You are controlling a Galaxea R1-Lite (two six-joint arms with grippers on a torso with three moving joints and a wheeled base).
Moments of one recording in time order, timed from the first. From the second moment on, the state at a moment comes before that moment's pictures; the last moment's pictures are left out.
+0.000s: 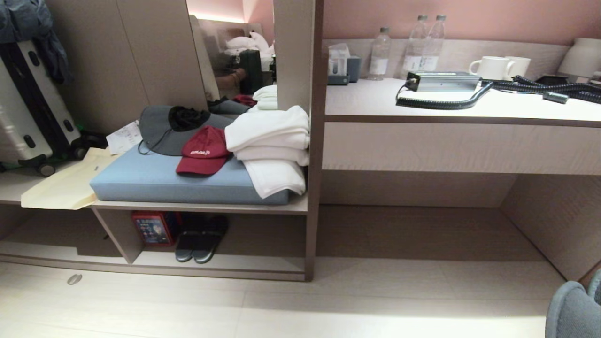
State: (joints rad) left arm 0.00 0.00 0.00 -0.01 0.00 -0.02; right arm 0.01 0.00 0.00 -0.01 0.00 -0.02
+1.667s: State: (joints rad) left arm 0.00 0.00 0.00 -0.01 0.00 -0.02; right arm 0.01 0.00 0.00 -0.01 0.00 -0.02
